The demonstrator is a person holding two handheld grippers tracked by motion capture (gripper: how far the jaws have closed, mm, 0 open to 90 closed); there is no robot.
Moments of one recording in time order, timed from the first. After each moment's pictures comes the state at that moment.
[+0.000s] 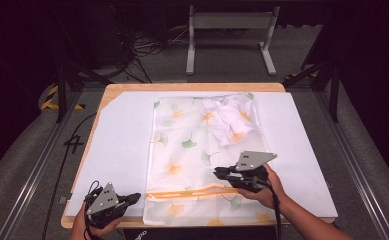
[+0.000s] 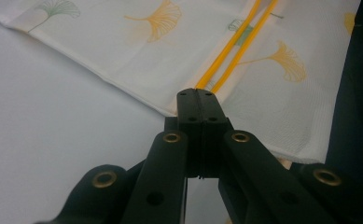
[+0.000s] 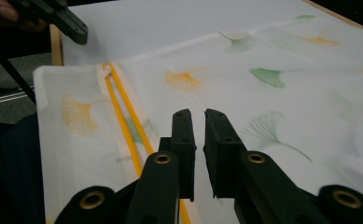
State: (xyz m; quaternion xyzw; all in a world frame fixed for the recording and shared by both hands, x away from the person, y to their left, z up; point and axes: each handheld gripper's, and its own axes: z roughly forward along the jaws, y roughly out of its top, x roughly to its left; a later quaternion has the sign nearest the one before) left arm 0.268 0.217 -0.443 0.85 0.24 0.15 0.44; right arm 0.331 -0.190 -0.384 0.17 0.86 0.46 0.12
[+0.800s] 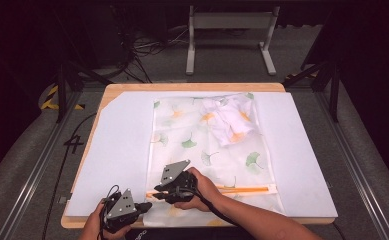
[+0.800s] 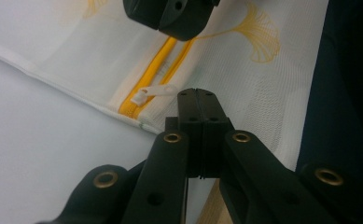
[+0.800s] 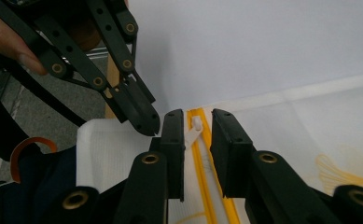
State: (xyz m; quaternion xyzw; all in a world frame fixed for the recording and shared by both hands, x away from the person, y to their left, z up) left arm 0.267 0.188 -0.457 0.89 0.19 0.11 0.39; right arm 0.334 -0.025 -0.421 0.08 0.91 0.40 0.02
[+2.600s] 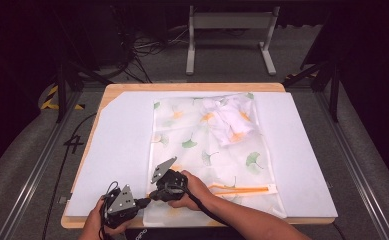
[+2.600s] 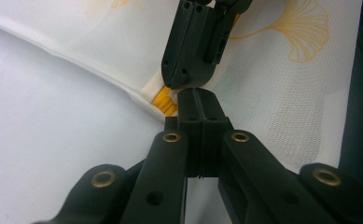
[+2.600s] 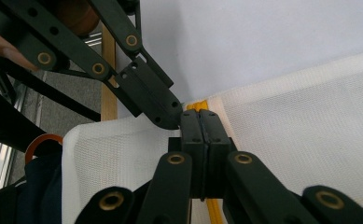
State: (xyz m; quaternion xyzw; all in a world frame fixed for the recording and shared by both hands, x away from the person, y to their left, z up) left arm 0.277 0.191 -0.460 0.89 0.22 0.12 0.39; right arm 0.348 -0.004 -0.440 0.11 0.93 0.36 -0.03
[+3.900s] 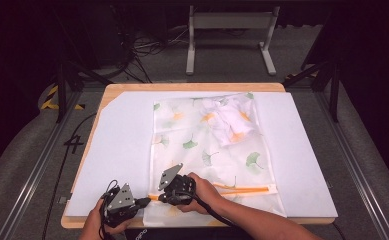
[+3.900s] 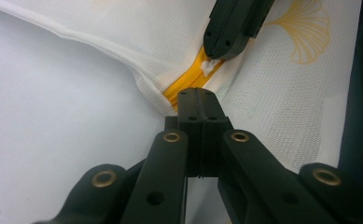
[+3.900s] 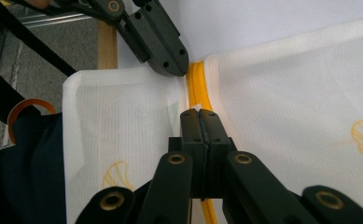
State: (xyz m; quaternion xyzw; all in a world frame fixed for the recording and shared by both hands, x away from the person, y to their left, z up) left arm 0.280 0.192 -0.459 0.88 0.23 0.11 0.39; right arm 0.333 -0.025 -0.436 0.08 0.94 0.32 0.01
